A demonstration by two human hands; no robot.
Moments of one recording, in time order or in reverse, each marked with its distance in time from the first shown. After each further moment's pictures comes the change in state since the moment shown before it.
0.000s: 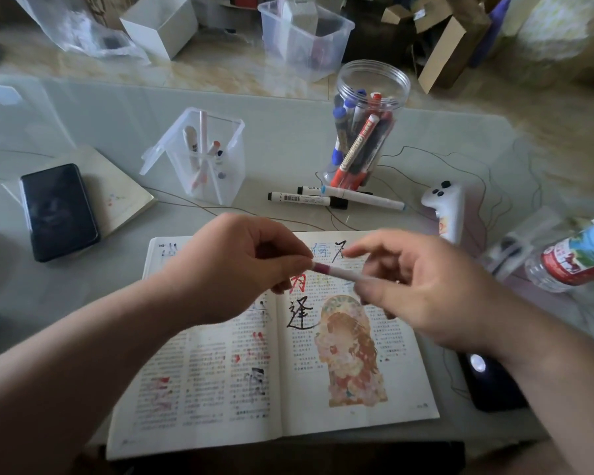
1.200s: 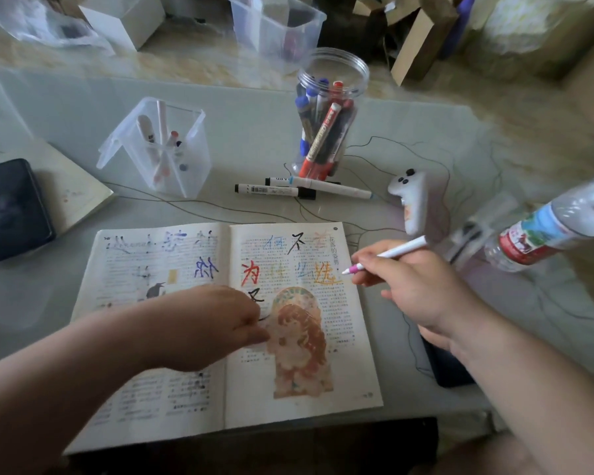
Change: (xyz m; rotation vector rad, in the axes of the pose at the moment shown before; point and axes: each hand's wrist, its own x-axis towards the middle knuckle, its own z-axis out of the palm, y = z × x) left_hand -0.003 -0.034 0.032 0.798 -0.598 -0.013; right_hand -0.009 0.042 0.002 0.341 0.354 0.350
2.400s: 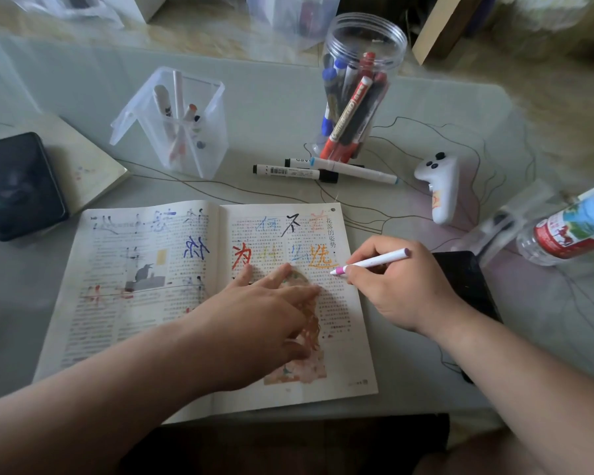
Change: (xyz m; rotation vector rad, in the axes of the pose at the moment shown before) left_hand 0.006 0.015 0.019 0.092 -0.011 0.116; right_hand 0.020 0.026 0.029 -0.382 -0.032 -0.248
